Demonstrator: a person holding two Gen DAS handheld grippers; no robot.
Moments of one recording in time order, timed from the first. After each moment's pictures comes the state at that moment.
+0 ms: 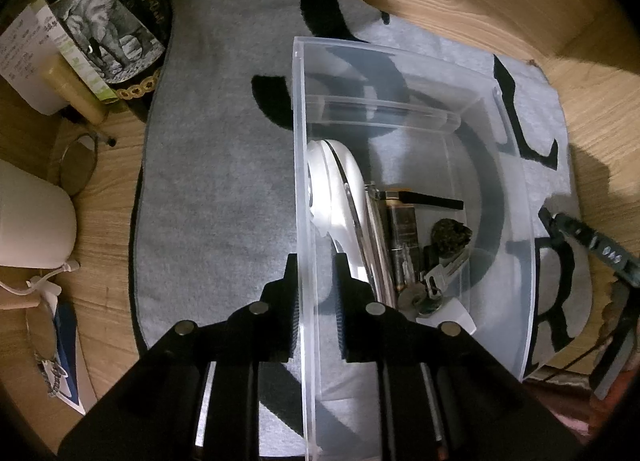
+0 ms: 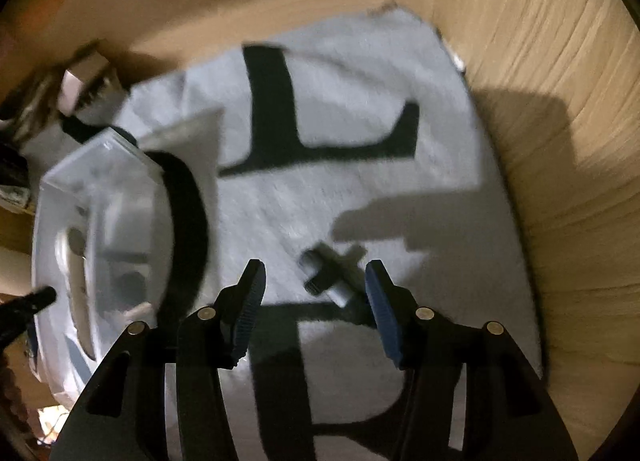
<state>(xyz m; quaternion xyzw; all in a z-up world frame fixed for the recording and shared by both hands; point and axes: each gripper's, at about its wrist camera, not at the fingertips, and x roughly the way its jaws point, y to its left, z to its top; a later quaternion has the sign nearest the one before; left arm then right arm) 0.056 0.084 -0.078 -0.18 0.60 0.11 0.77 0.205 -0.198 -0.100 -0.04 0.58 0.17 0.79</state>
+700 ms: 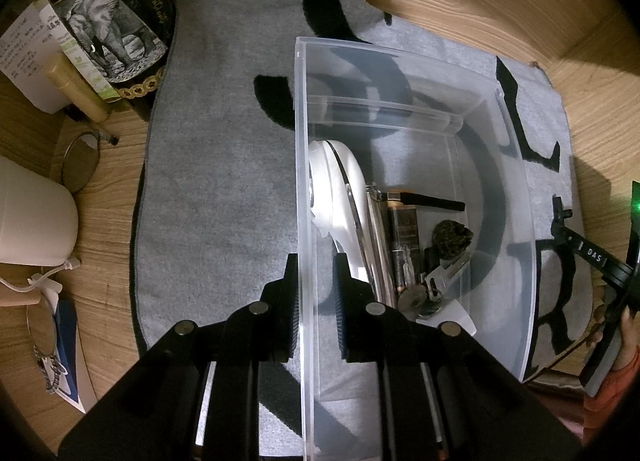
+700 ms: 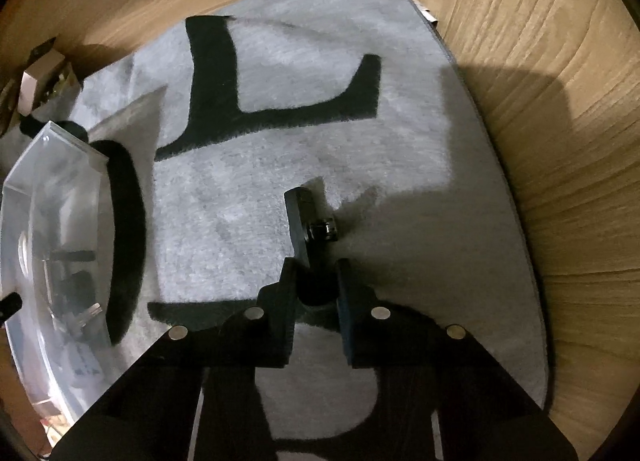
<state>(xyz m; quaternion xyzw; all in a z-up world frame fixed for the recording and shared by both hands) 0.057 0.082 -0.077 -0.18 0.60 0.12 0.77 0.213 -0.222 -0.123 -0.04 0.60 0.13 0.79</state>
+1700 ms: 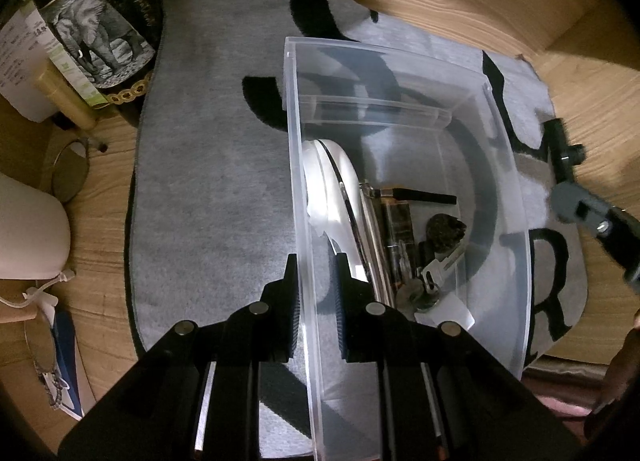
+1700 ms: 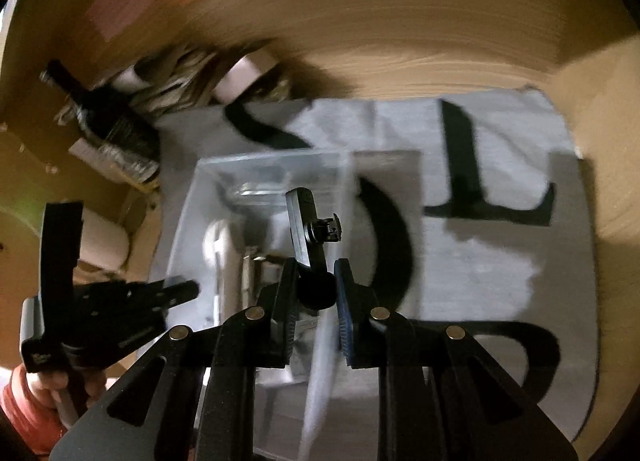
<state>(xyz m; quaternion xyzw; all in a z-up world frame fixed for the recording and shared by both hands) 0.055 0.087 -0.075 -0.18 0.60 0.09 0.77 0.135 -0.091 -0.033 -0.05 0.52 0.33 0.79</state>
